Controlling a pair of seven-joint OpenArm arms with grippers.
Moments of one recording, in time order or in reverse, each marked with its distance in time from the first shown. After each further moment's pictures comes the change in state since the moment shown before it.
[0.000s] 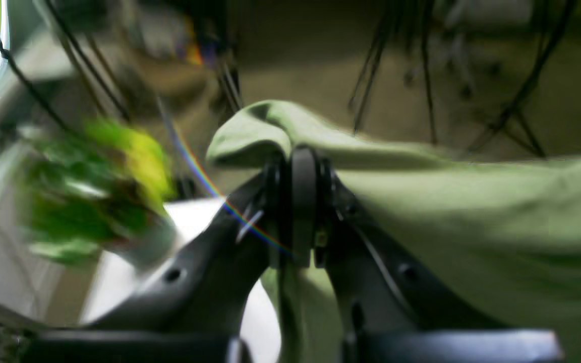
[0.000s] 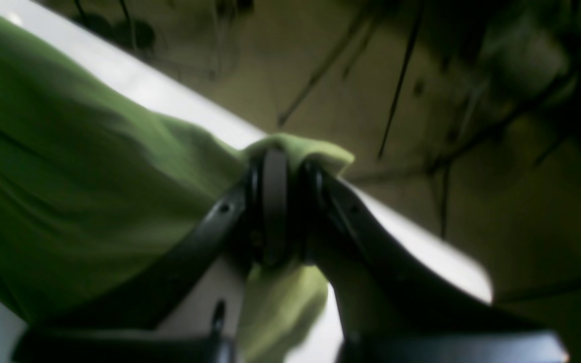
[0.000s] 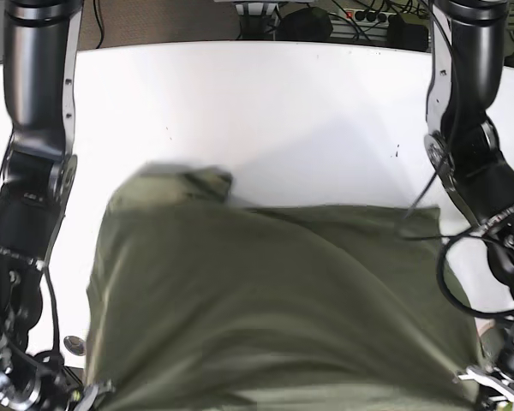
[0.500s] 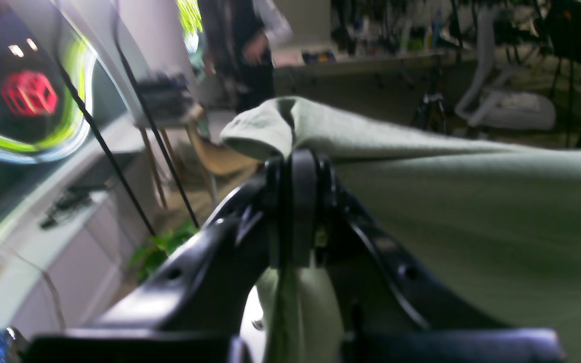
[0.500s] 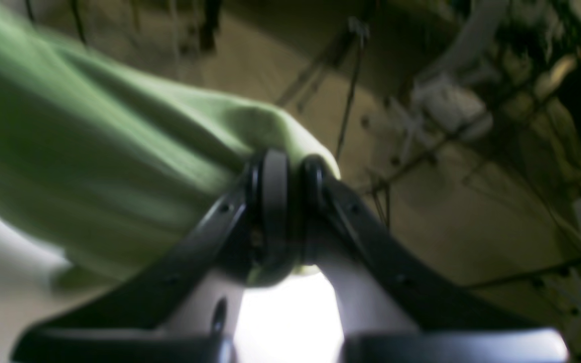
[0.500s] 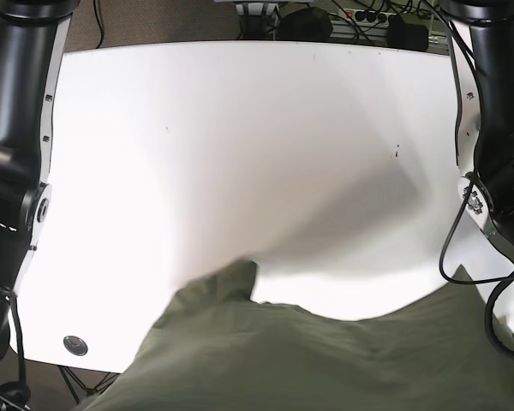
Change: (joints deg) left arm -13.6 -3.8 -0.3 -0.9 0.1 0.4 -0.7; right arm 9.4 3.2 -2.6 0.8 0.7 -0.2 -6.7
